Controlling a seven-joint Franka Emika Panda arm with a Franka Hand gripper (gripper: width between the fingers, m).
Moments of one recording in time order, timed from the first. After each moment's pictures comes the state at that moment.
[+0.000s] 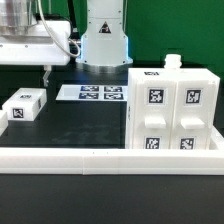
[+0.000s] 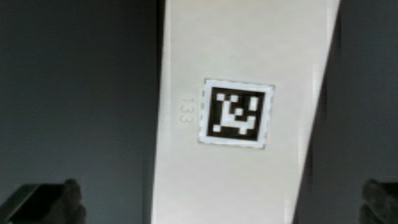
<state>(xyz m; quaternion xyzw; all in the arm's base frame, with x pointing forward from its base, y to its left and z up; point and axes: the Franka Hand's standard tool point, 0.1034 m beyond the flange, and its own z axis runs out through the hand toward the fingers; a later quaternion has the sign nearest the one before) 0.424 -0.189 0.053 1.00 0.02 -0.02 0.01</state>
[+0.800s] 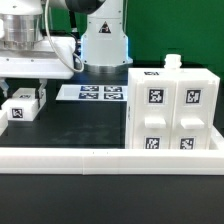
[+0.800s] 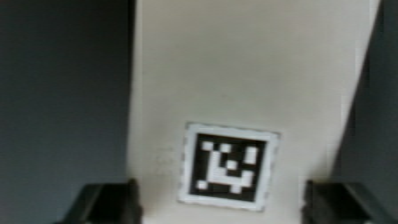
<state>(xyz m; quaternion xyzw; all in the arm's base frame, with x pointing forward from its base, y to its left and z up) 0.417 -0.183 0.027 1.00 0.03 -0.01 0.02</state>
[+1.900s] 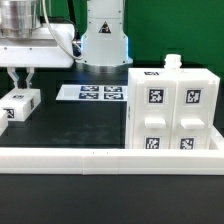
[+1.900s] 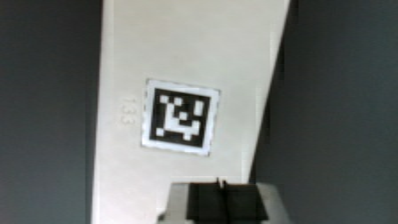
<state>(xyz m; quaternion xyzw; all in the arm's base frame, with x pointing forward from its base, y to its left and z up) 0.422 -0.183 0.048 1.00 0.04 -0.01 0.01</state>
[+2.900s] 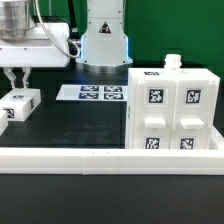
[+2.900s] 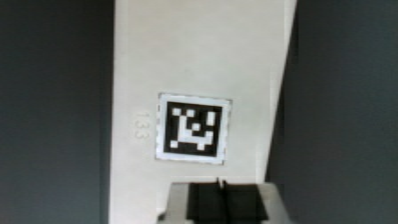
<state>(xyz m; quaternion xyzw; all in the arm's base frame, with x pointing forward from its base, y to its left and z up) 0.421 -0.189 0.050 1.00 0.01 -0.03 0.00</state>
